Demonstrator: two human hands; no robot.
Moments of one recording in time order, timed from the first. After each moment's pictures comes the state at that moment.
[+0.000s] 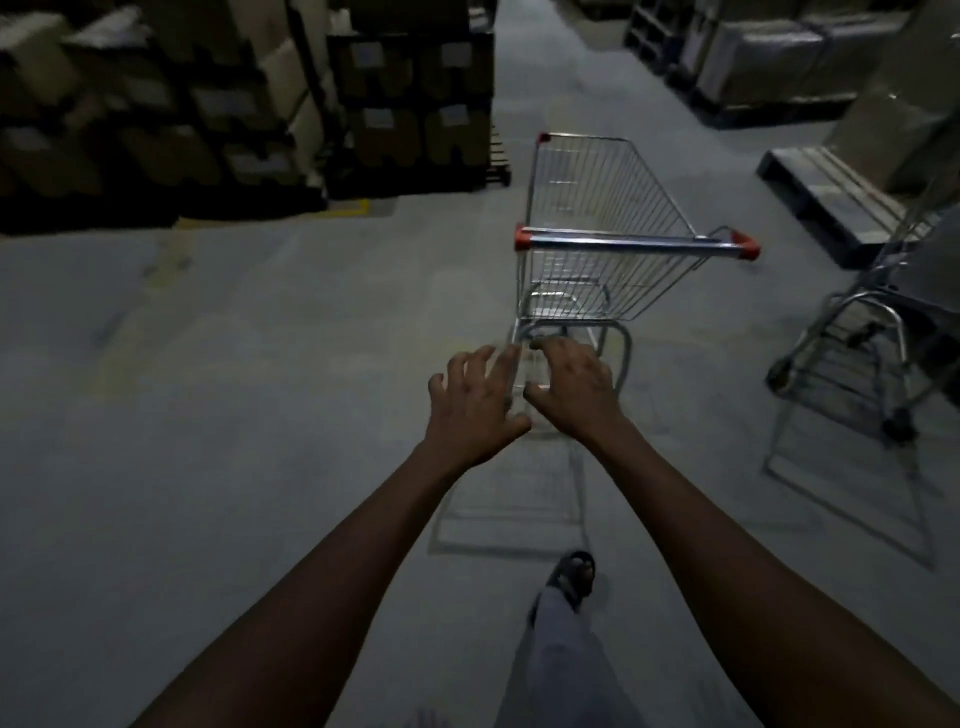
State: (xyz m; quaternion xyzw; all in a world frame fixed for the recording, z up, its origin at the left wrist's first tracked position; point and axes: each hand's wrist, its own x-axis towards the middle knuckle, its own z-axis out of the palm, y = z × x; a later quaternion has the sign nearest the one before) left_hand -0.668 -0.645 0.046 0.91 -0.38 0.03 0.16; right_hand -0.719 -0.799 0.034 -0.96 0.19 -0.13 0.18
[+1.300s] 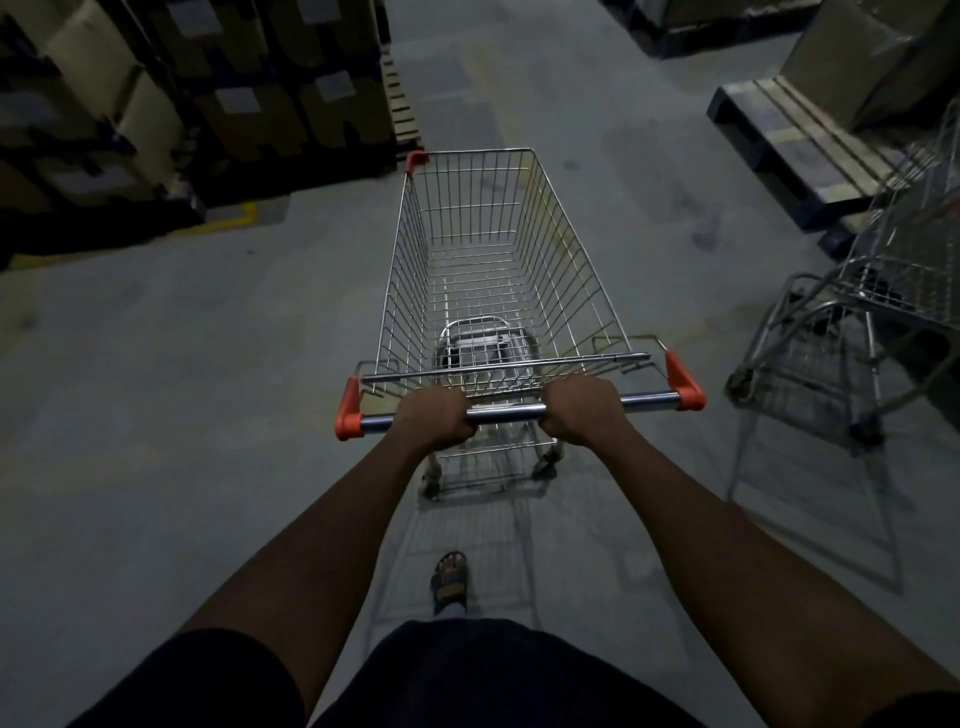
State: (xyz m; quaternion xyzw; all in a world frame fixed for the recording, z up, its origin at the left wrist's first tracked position) left_hand -0.373 -1.060 -0.023 0.87 -0.46 -0.17 -0.04; right_hand -0.505 -1.228 -0.018 -0.97 0.21 0.13 0.02
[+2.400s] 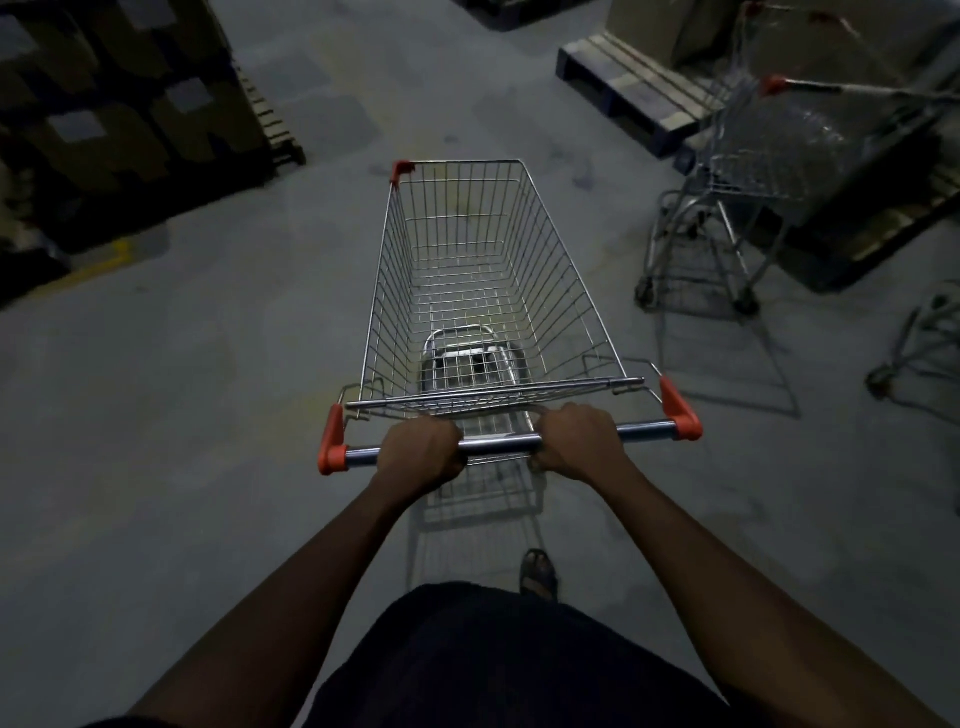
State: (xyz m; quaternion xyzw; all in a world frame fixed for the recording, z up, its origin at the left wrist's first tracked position) left_hand -0.484 -0.908 -0.018 0.79 -0.60 -0.10 -0.08; right_hand -0.659 -1.033 -0.012 -0.92 0.35 0.15 0.05
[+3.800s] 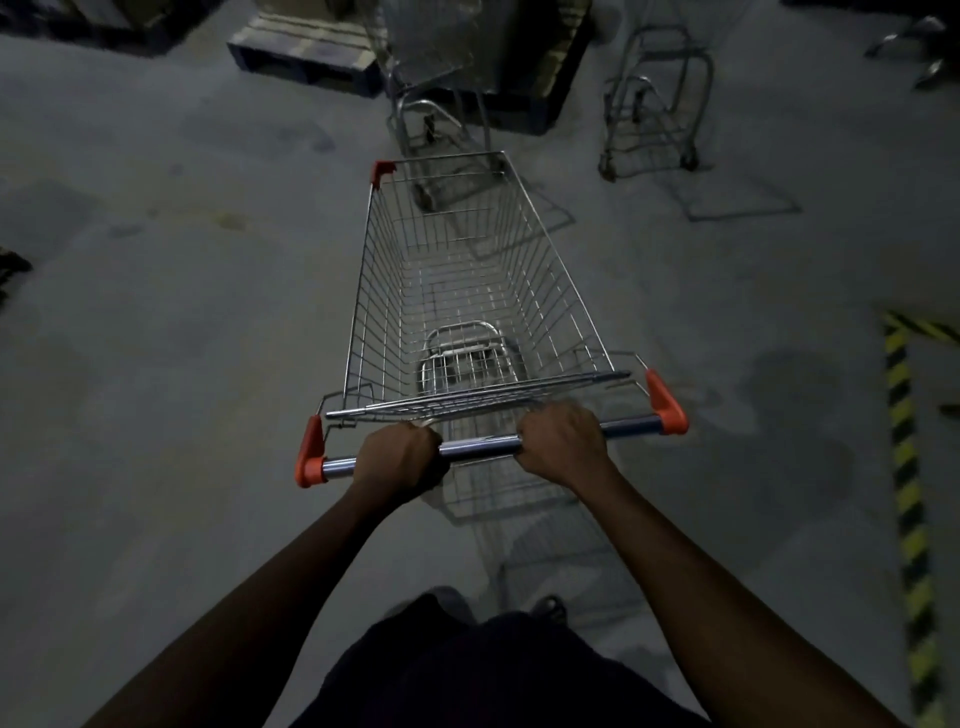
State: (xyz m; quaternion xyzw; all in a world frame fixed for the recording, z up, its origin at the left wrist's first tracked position) left_hand -0.699 -0.635 -0.017 0.56 -0.82 -0.05 -0.12; right_hand -0.915 -0.631 -0.010 -0.77 0.62 0.09 0.11
